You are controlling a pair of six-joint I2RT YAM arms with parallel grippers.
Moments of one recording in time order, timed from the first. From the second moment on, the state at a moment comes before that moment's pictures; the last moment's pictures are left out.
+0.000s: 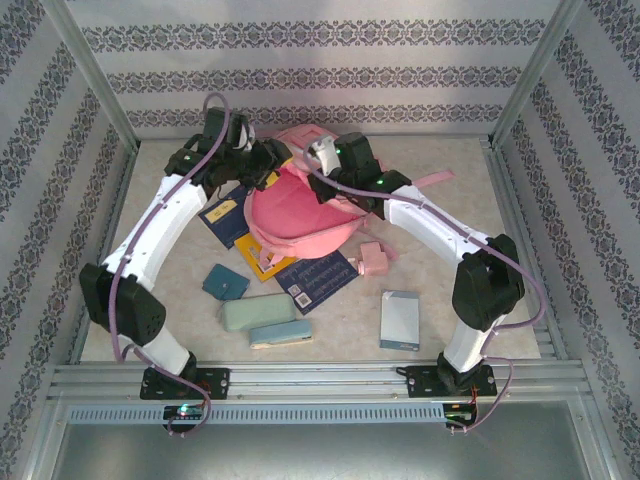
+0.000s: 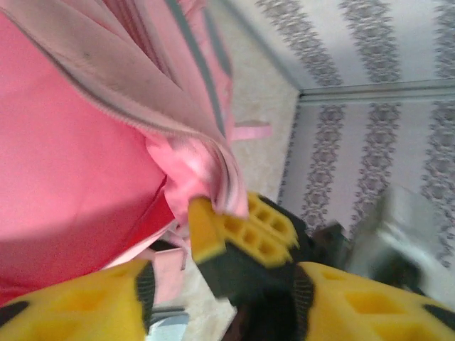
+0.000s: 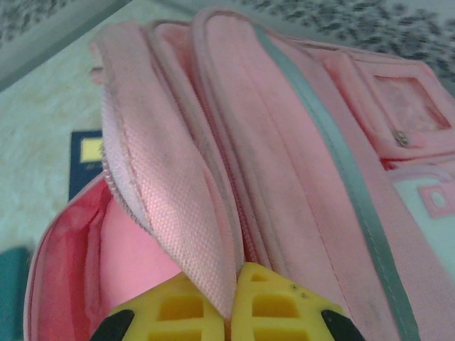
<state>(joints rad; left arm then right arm) -0.31 1.60 1.68 -0.72 0.40 -1.02 0.54 1.75 1.52 -0.35 -0.17 0.07</state>
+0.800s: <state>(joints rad) -0.36 1.45 1.45 -0.80 0.27 -0.65 0.17 1.62 1.51 -0.47 0.08 0.38</state>
